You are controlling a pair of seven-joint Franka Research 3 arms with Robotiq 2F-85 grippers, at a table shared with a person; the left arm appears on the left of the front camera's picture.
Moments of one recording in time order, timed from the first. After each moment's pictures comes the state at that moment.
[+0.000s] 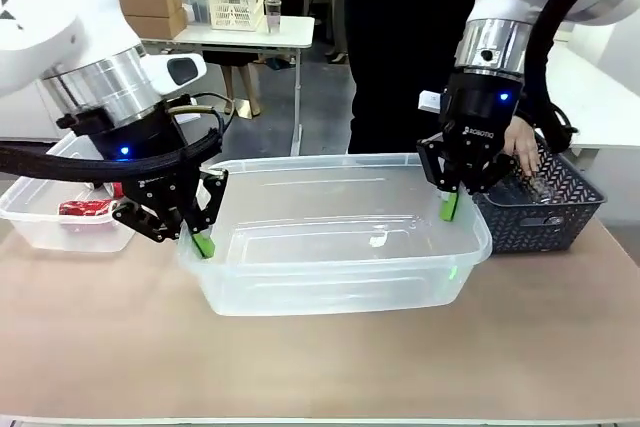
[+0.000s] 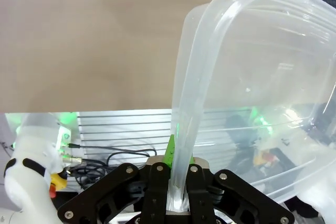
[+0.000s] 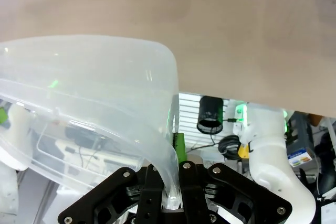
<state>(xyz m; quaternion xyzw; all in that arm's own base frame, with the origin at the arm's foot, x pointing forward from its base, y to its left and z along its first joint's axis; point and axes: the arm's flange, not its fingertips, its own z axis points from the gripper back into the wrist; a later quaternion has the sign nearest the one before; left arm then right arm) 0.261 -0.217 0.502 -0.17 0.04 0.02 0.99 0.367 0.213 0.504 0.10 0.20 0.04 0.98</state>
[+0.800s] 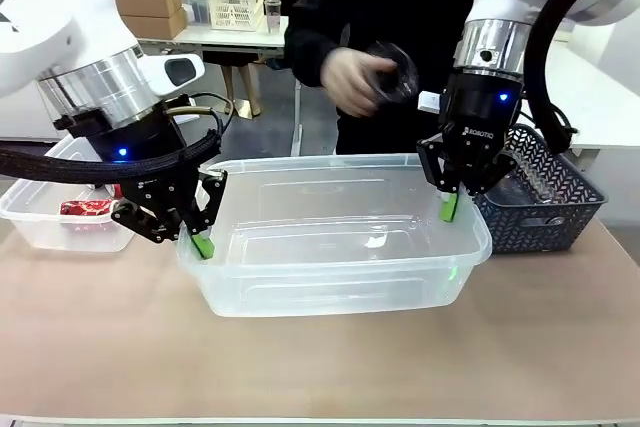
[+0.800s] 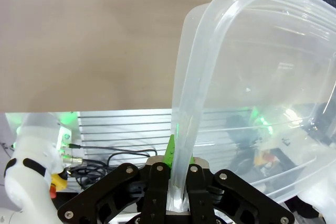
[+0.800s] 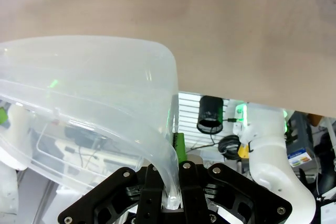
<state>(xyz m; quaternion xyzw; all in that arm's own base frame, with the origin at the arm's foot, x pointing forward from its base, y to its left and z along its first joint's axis) 0.259 -0.216 0.502 -0.17 0.04 0.02 0.99 0.366 0.214 0.504 0.10 0.20 0.04 0.98</state>
